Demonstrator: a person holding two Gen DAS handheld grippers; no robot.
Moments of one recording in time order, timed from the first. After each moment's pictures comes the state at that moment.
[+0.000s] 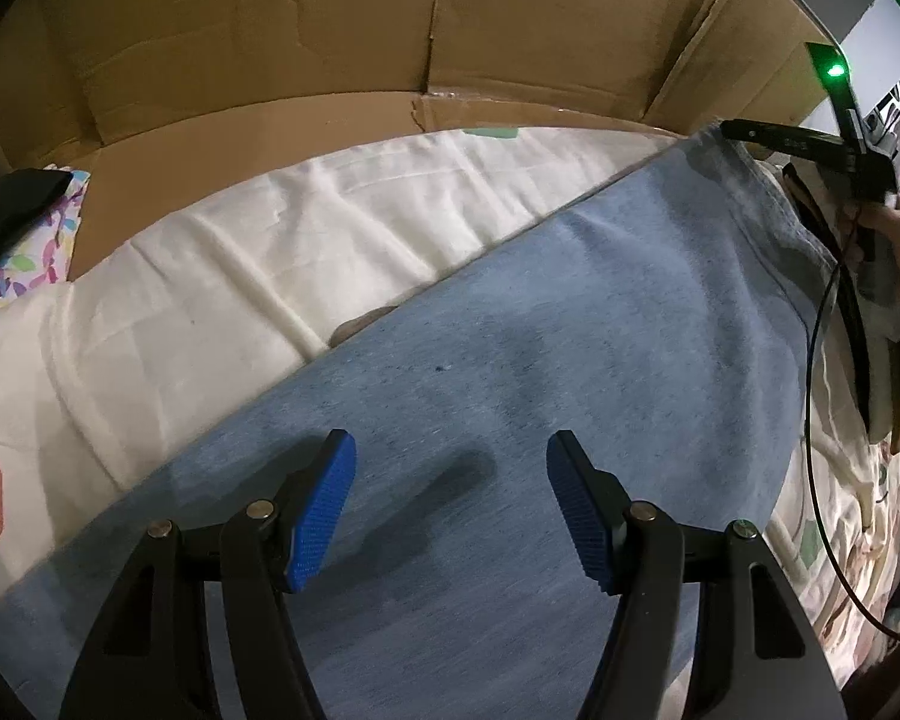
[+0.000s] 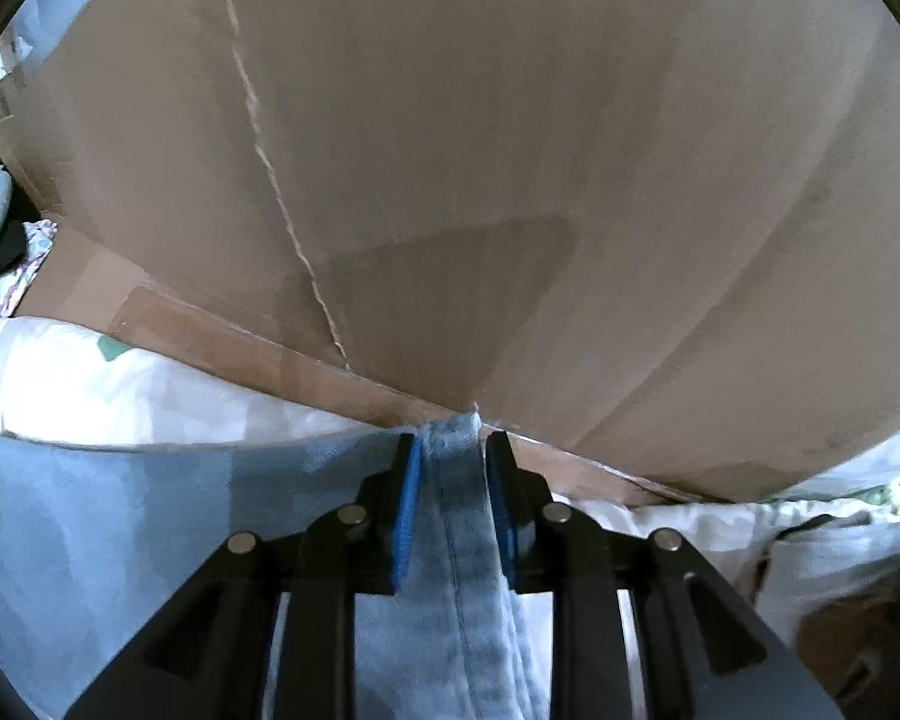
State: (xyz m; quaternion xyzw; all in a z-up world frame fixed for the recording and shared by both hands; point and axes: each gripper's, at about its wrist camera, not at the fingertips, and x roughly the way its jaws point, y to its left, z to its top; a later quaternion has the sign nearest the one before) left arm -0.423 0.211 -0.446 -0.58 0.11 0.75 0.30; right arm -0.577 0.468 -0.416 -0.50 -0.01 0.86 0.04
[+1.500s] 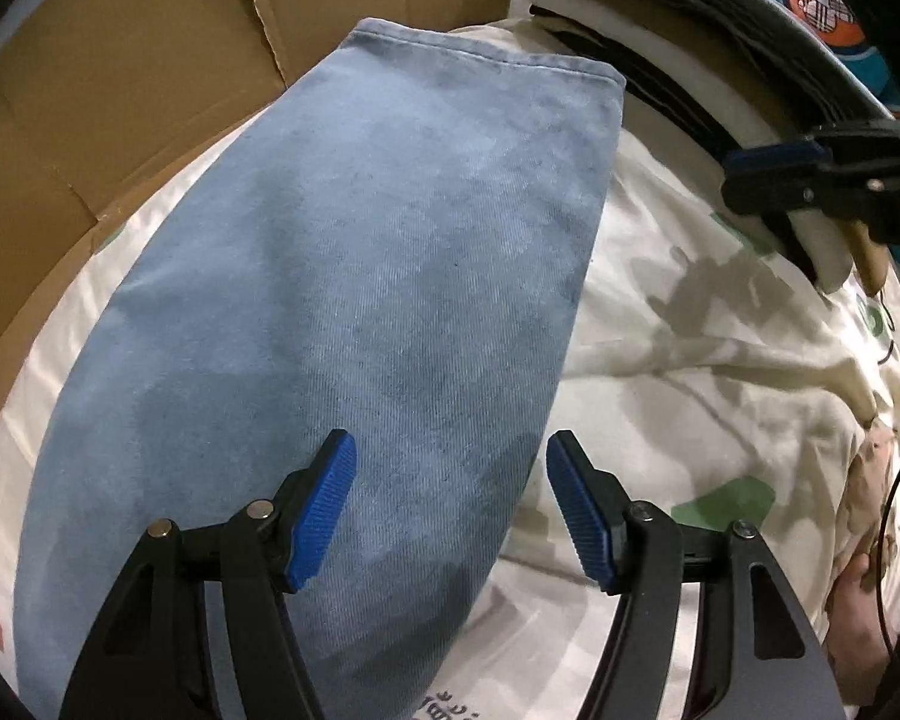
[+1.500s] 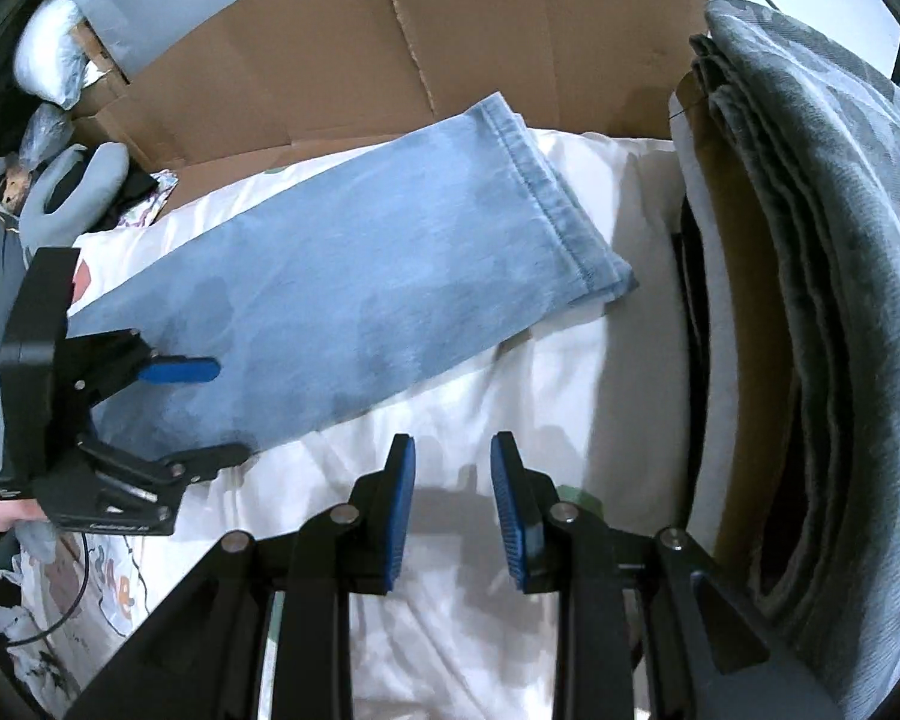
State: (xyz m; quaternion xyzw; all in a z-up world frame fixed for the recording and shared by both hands) left arm -0.271 0.385 -0.455 -0.51 0.26 0.71 0.42; right arm -0.339 0.449 -0.395 -0.54 0.11 0.83 -0.01
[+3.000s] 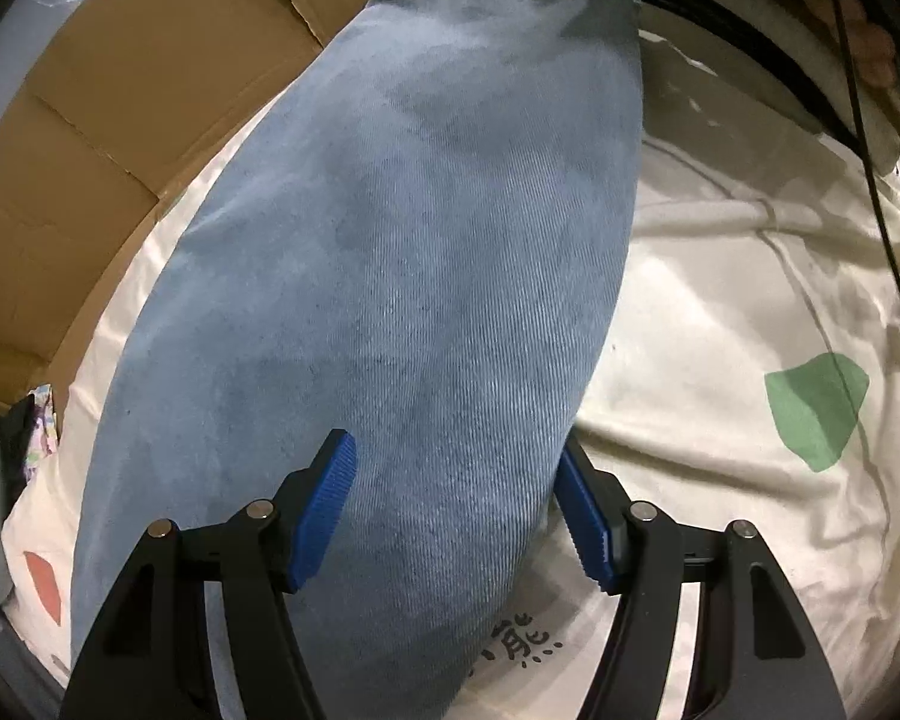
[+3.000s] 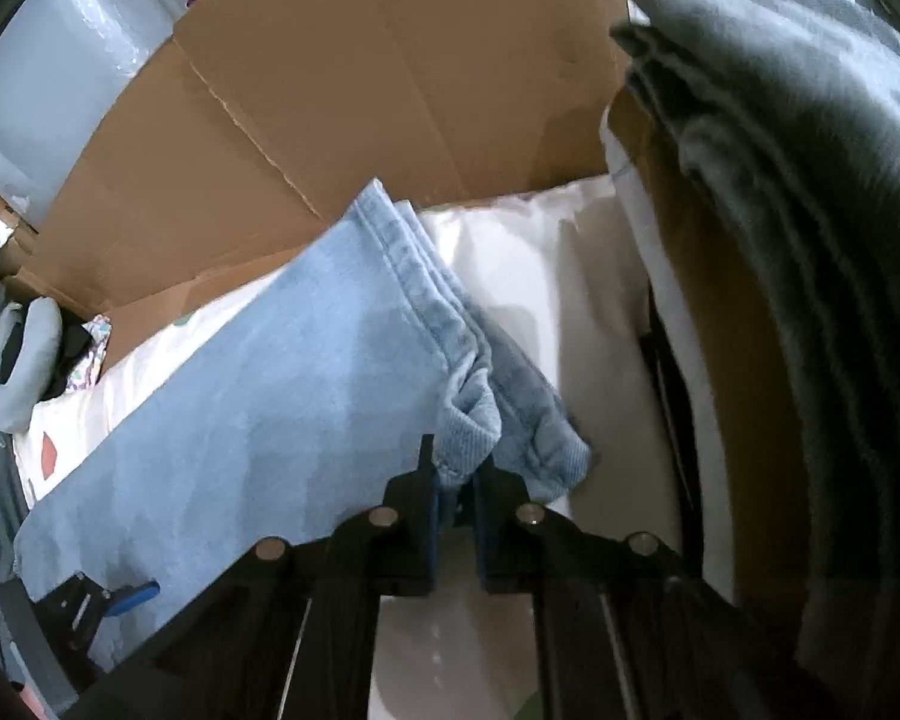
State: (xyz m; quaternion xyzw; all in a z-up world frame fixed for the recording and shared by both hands) left arm -0.231 0.355 -0.471 -0.48 0.36 0.72 0.34; right arm -0.418 0.504 -0.404 -0.49 0.21 0.84 0.08
